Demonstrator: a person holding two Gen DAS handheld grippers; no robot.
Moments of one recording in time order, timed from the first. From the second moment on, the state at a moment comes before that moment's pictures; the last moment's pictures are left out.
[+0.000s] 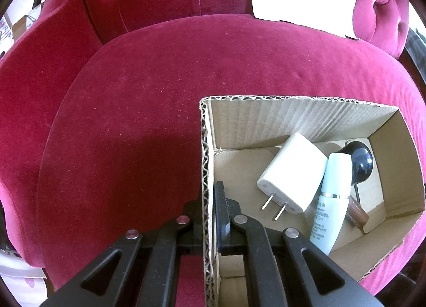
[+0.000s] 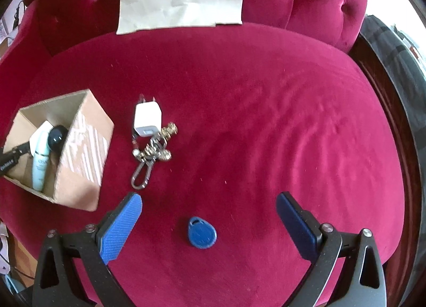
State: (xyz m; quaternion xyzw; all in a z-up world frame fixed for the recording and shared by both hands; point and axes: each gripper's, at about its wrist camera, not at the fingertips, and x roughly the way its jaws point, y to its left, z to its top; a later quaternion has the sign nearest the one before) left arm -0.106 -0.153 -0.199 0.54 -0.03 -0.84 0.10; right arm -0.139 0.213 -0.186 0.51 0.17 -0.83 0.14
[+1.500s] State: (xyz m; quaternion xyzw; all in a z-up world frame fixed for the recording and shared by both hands) left arm -0.123 -0.162 -0.200 0.54 -0.03 -0.83 0.10; right arm -0.130 0.244 -0.219 0.52 0.16 -0.83 0.14
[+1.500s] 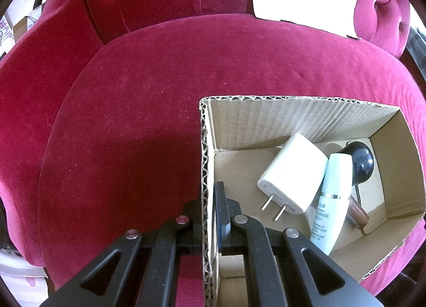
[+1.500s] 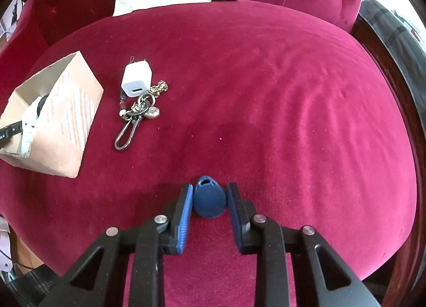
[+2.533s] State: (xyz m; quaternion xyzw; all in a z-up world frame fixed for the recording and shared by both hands) left arm -0.150 -0.198 -0.197 0.54 -0.03 -0.84 0.10; right arm -0.105 0.171 -0.137 0.44 0.16 -0.86 0.18
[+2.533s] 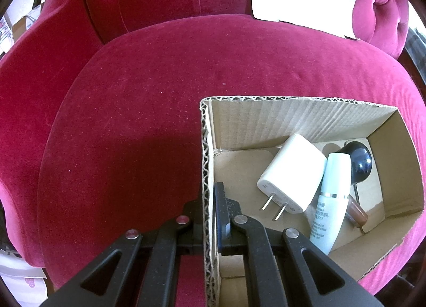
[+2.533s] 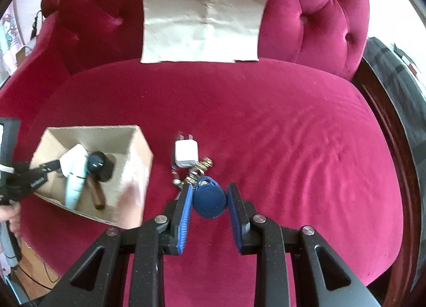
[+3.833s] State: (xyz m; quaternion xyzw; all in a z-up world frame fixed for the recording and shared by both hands) left arm -0.111 -0.236 -0.197 0.54 -0.02 -0.84 0.08; right arm -0.072 0.033 -0.156 0.44 0.18 -0.83 0.30
